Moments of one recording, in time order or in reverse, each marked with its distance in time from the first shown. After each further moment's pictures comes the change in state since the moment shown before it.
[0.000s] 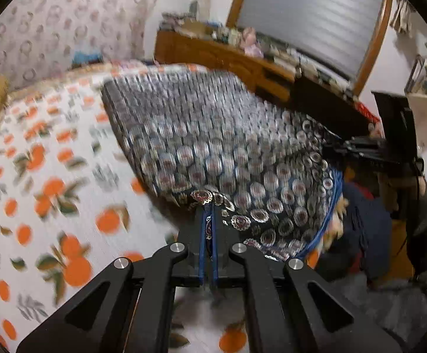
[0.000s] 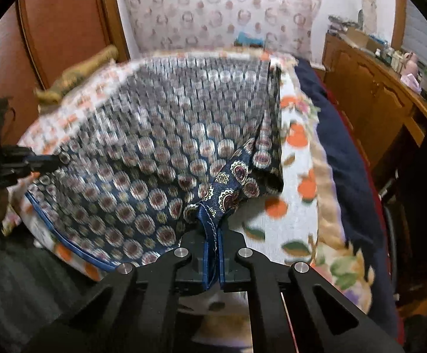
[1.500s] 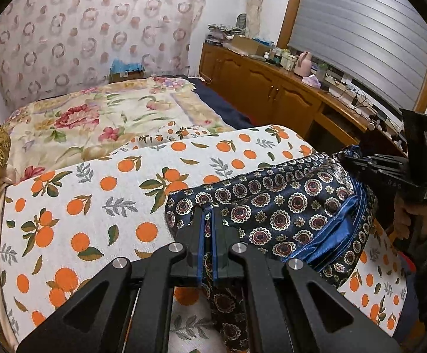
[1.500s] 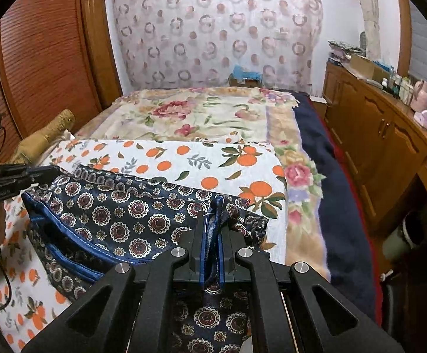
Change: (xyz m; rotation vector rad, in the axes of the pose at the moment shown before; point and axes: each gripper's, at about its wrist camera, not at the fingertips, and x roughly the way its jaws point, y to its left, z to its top) left arm 0.094 0.114 0.152 -0.093 -0.036 0.174; right arm 0.095 -0.039 0.176 -0.016 -0.108 -0.012
